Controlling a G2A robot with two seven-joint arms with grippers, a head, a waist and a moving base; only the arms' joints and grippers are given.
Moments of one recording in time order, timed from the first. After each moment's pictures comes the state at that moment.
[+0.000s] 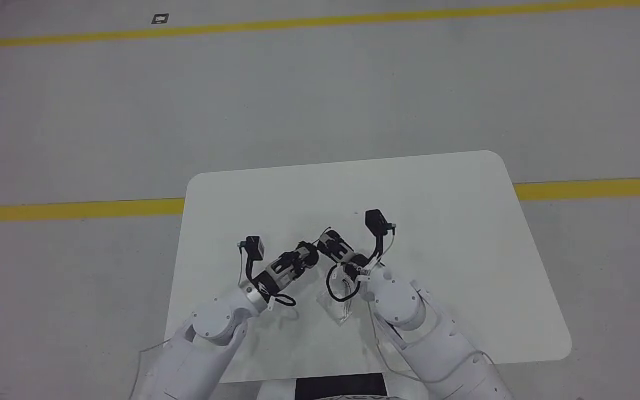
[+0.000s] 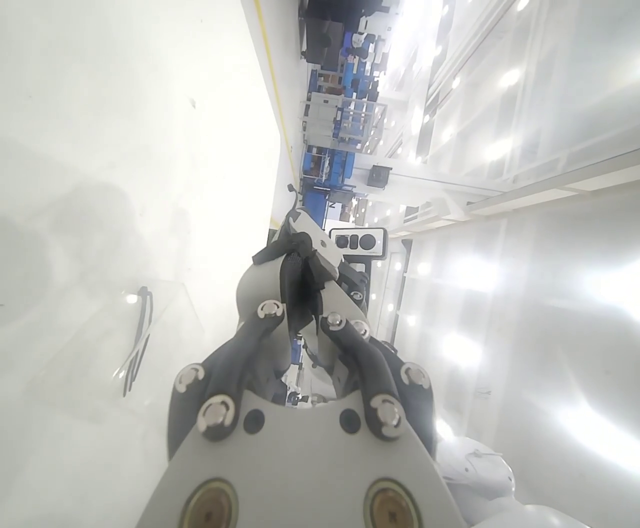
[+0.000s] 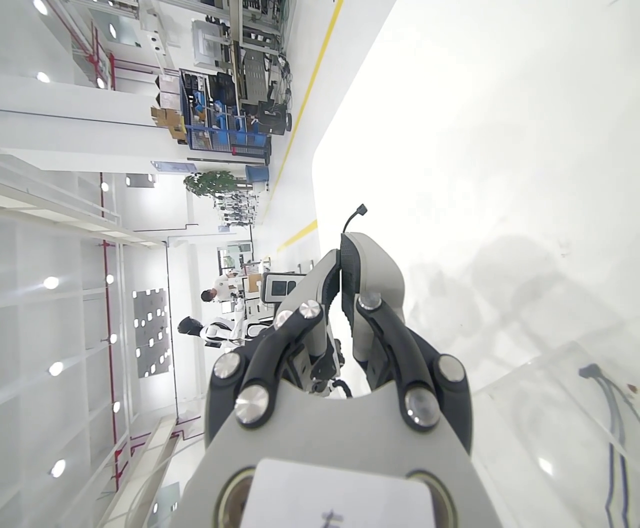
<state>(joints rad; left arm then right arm) 1.60 -1.15 -1.14 -1.57 -0.39 -0.21 -0.46 -1.51 -1.37 0.98 -1.67 -0.19 0.26 0.18</state>
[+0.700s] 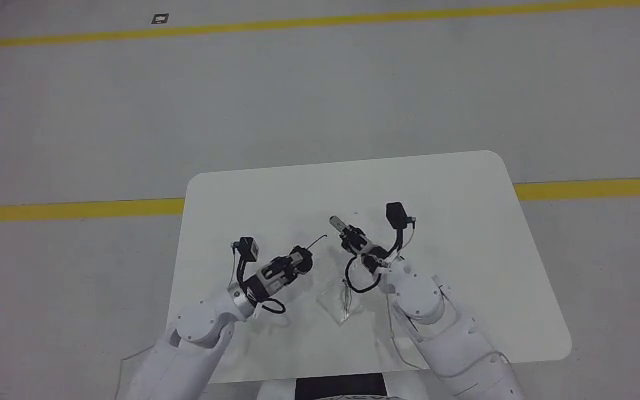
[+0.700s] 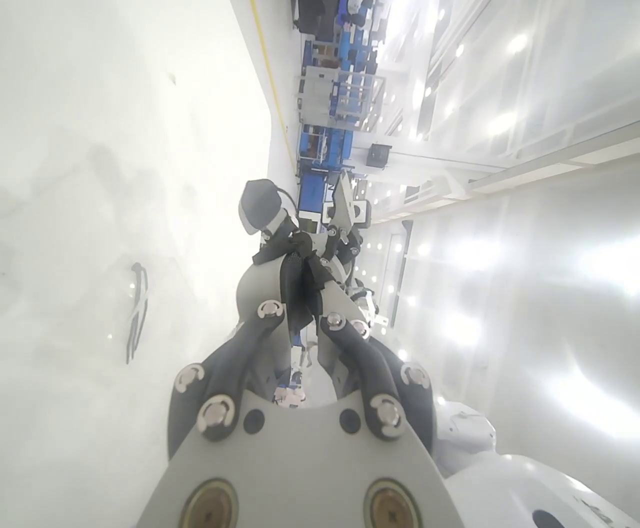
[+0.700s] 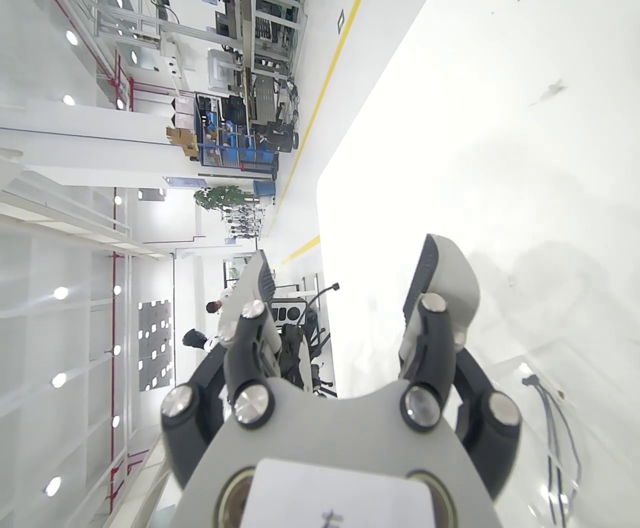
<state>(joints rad) 1.67 -1.11 -1.23 -1.64 -0.43 -0.21 -0.64 -1.55 -1.35 1.11 -1.71 -0.18 0.19 0.26</state>
